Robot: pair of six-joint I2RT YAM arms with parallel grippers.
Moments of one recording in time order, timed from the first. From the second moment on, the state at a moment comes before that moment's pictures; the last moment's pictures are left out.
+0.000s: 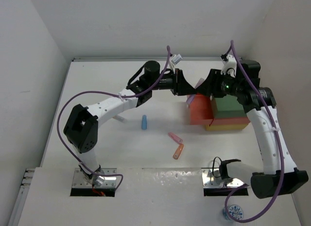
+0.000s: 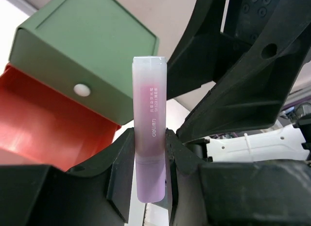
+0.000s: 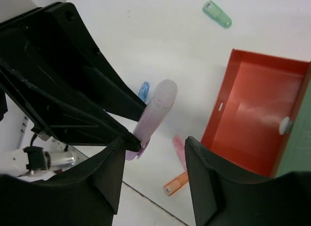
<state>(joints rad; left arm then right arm) -0.73 1.76 1.44 0.31 0.72 -0.70 0.11 1.14 1.33 -0.78 -0.48 0.25</state>
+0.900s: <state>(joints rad) -0.74 1.77 1.44 0.33 0.72 -0.72 0.06 1.21 1.27 -0.62 -0.54 0.55</state>
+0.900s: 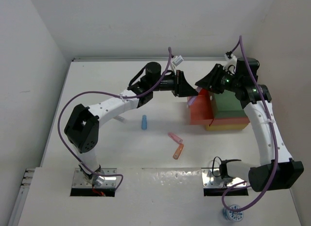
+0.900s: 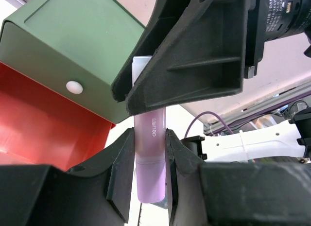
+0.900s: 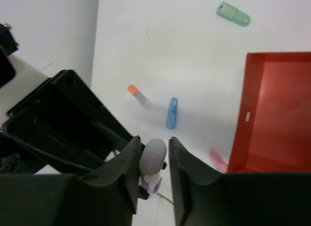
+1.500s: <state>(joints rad) -0.52 1.64 1.43 -0.07 0.61 -0.41 0.15 1.33 1.45 -0.71 -0.35 0.27</state>
